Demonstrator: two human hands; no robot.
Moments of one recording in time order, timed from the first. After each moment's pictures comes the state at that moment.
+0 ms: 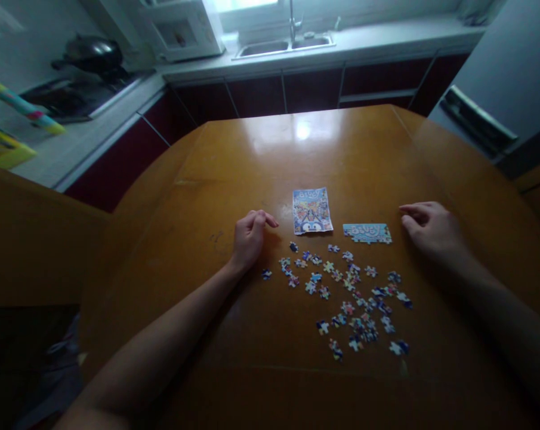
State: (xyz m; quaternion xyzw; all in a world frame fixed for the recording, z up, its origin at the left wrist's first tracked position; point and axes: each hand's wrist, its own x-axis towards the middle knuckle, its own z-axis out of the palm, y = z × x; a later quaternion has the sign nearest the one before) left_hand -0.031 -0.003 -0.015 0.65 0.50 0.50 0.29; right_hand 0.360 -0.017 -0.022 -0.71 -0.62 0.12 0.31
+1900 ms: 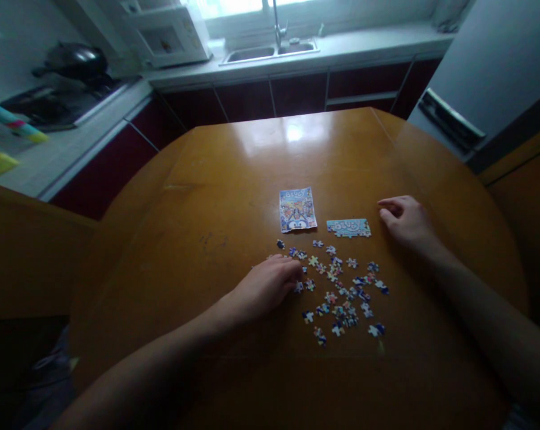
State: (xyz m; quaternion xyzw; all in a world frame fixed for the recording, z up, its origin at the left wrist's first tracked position) left_hand 0.008 -0.080 0.021 0.87 0.40 0.04 0.29; right_hand 0.365 -0.009 -0.032 -0.69 -0.62 0.12 0.35
